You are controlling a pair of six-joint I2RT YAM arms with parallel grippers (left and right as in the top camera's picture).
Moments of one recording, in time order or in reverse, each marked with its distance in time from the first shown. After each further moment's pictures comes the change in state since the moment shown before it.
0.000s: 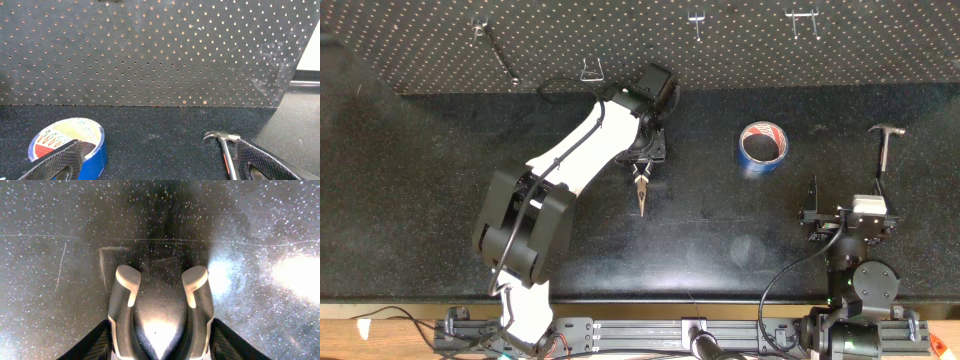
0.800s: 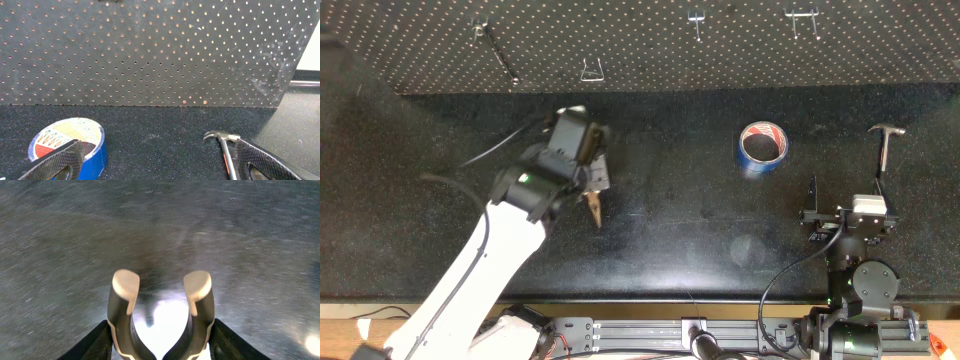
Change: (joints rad) left arm 0.073 -0.762 -0.470 0.107 -0.173 0.000; right arm 0.000 0.000 0.000 0.000 0.000 0.000
